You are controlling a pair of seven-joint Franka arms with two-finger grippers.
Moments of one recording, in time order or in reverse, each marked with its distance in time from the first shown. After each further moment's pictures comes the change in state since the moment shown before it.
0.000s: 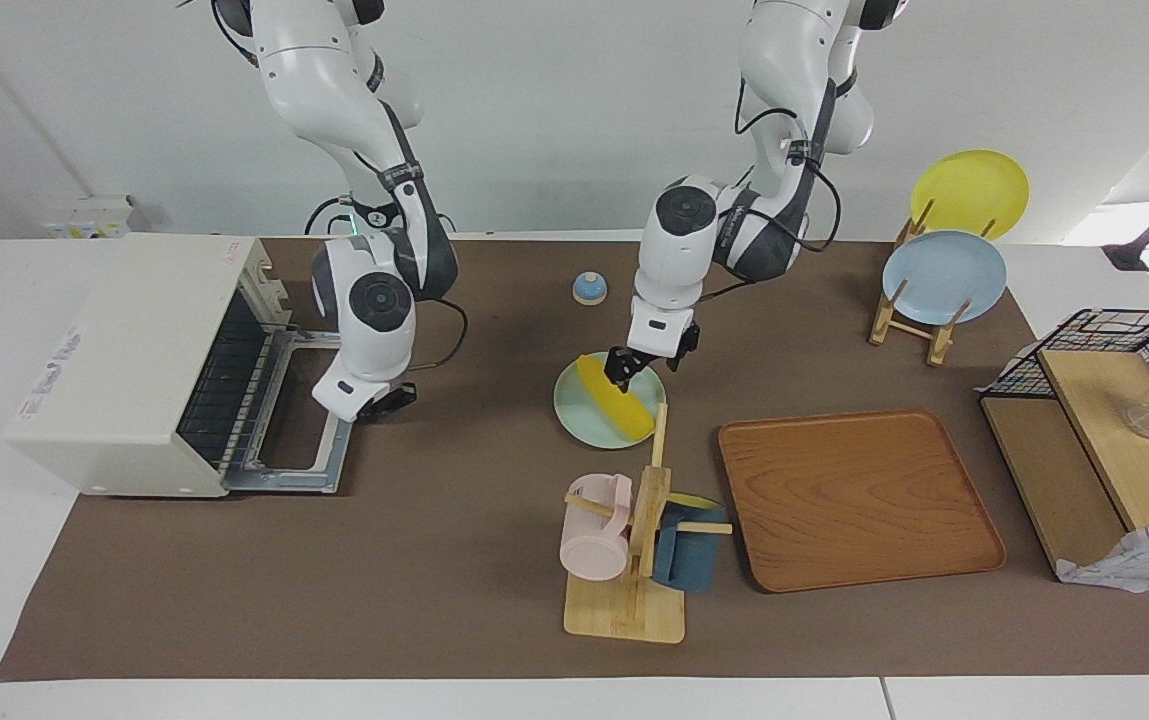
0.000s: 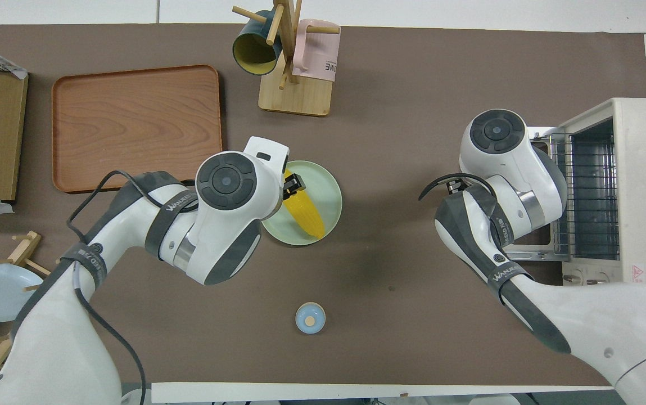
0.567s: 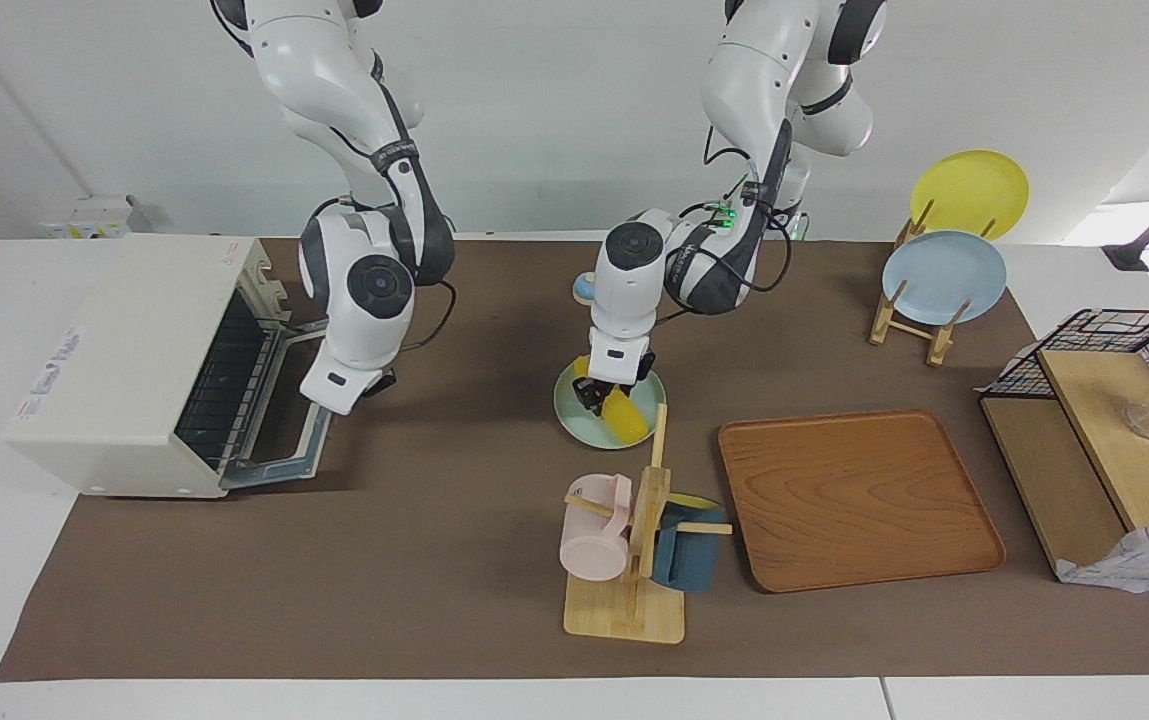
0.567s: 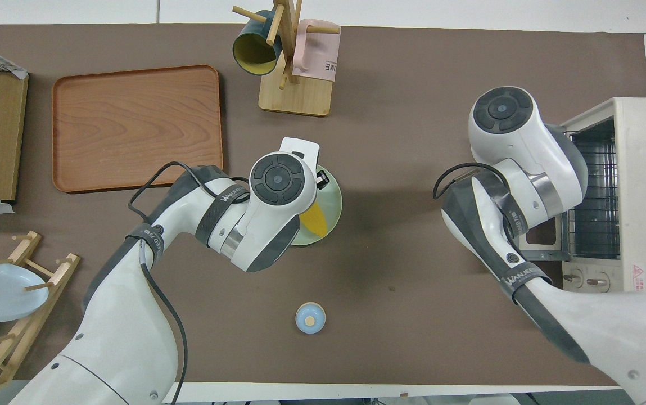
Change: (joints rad) left arm -0.036 0.122 0.005 0.092 0.000 0.022 -0.103; right arm -0.022 -0.069 0.032 0.129 -0.051 -0.240 -0.228
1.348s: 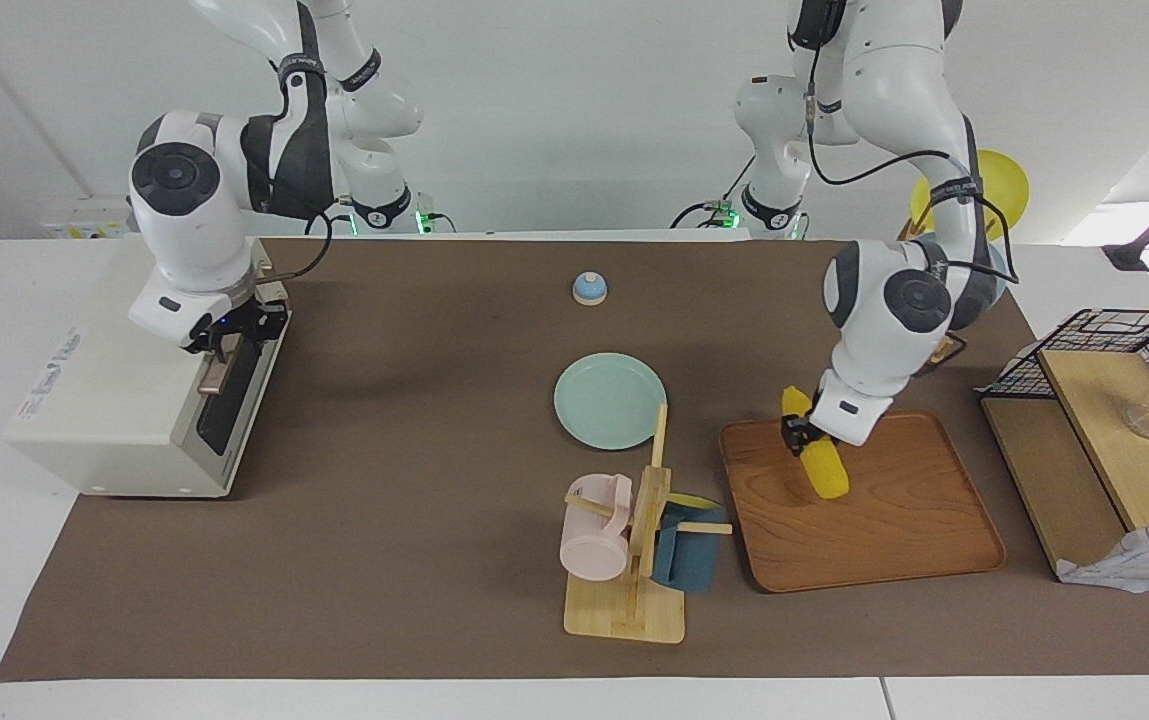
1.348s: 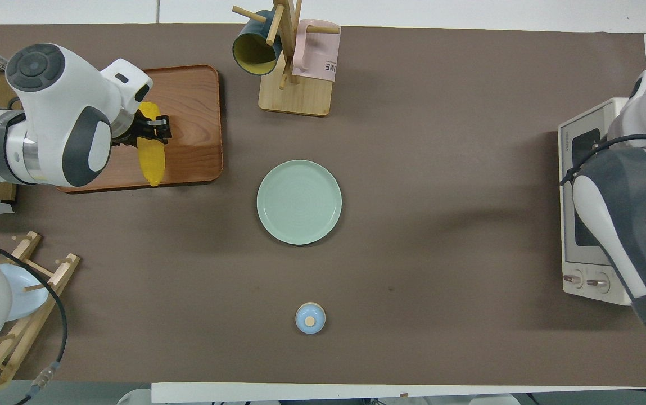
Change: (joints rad) left arm 0.519 0.023 0.039 0.085 0.006 -0.099 0.982; right arm -0.202 -0.185 -0.024 0.058 0.197 -0.112 -0.242
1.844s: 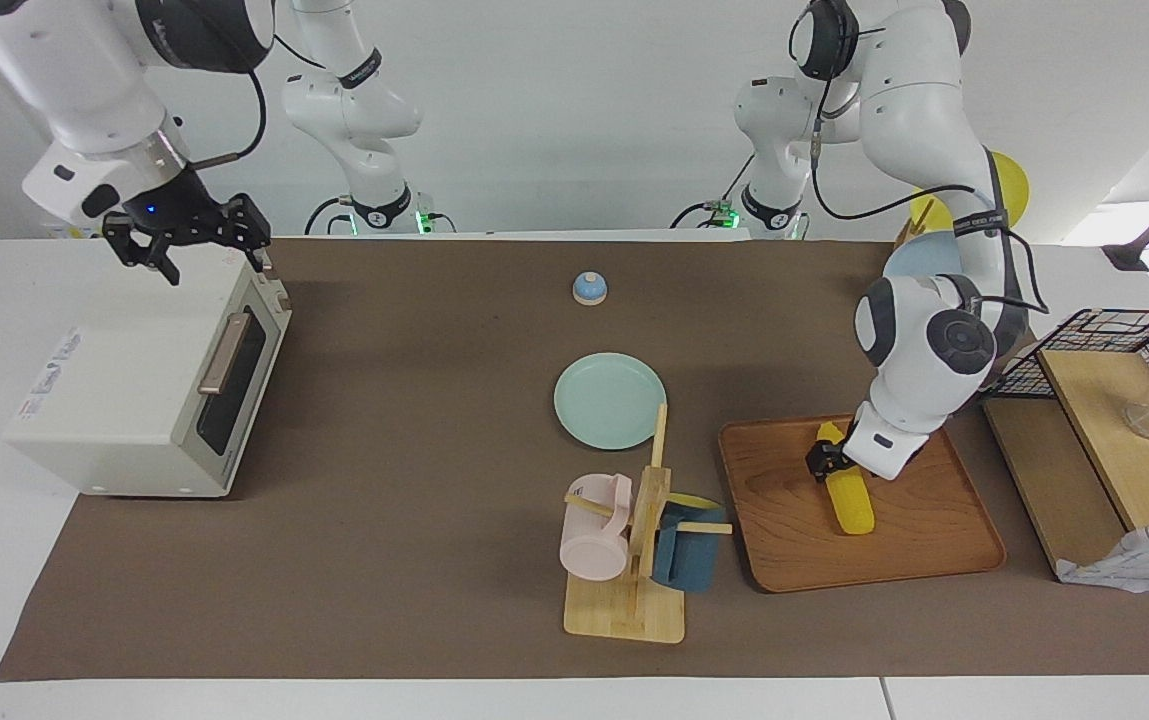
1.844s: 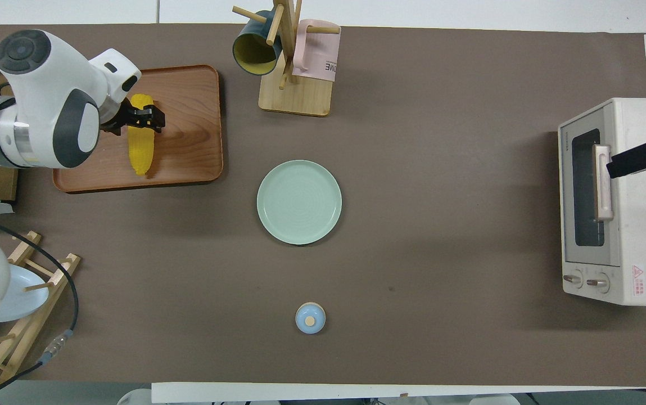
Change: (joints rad) left arm 0.041 -0.036 -0.002 0.098 0.000 -0.186 0.076; right arm -0.031 -0.038 0.000 0.366 0.177 -0.365 0.041
